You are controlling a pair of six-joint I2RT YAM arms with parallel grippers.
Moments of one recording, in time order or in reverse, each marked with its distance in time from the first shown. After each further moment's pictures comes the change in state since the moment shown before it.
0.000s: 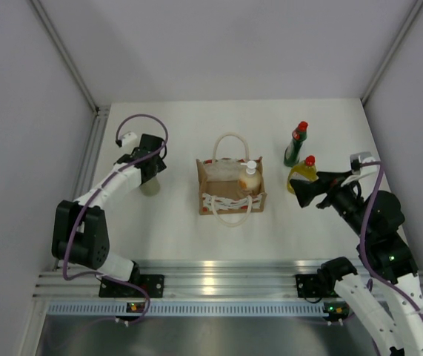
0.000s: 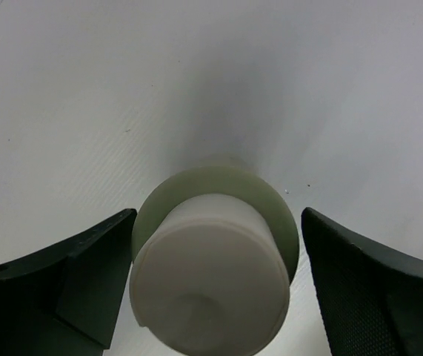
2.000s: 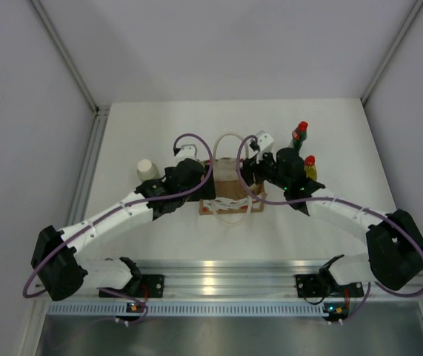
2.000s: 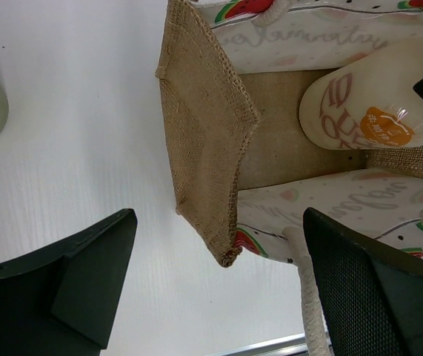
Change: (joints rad) left arm -0.555 -0.248 -0.060 0.034 0.208 0.087; right arm 0.262 0.925 -0.027 0.722 -0.027 -0.366
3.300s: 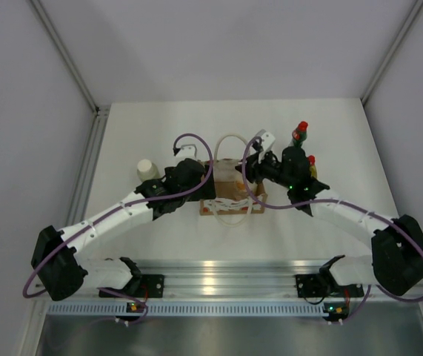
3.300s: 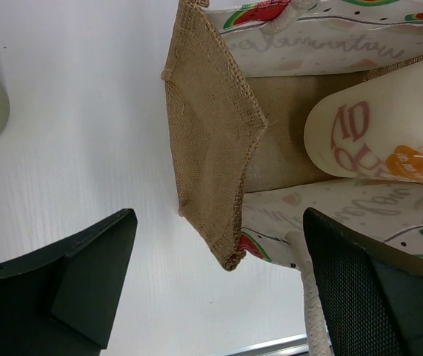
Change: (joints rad) left arm 0.000 0.000 0.000 0.000 -0.002 -0.001; right arm -0.019 -0.020 -0.013 0.077 -0.159 -0.005
